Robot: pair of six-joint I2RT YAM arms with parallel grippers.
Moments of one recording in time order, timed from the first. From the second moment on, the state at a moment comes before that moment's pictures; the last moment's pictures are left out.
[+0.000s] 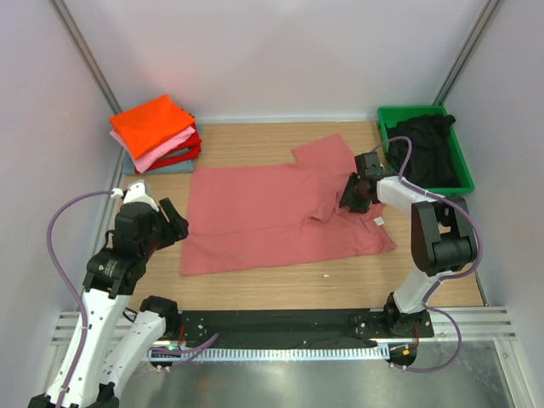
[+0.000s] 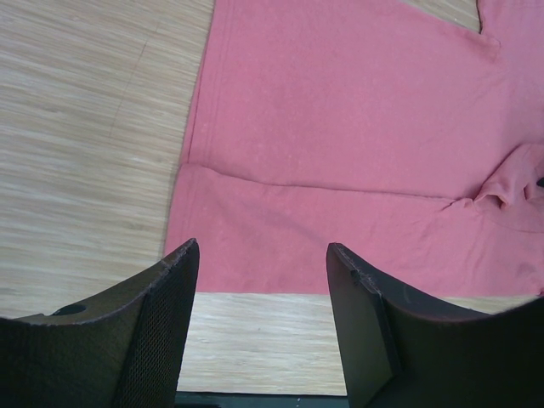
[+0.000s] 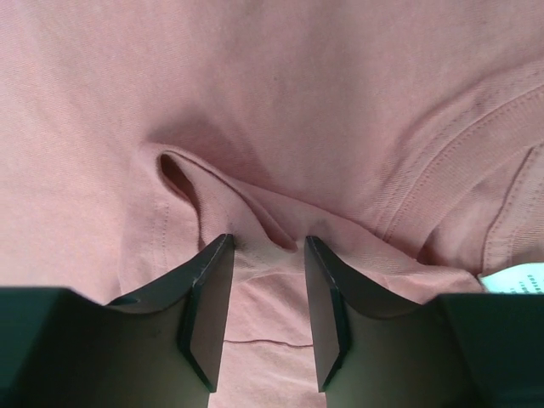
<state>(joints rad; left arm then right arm) -0.25 0.63 0.89 -0.87 -0.16 -0.52 0.18 1.72 1.04 -0.40 0.00 0.57</state>
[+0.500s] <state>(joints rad) -0.25 0.63 0.89 -0.87 -0.16 -0.52 0.18 1.74 1.18 -0.46 0.01 0.53</state>
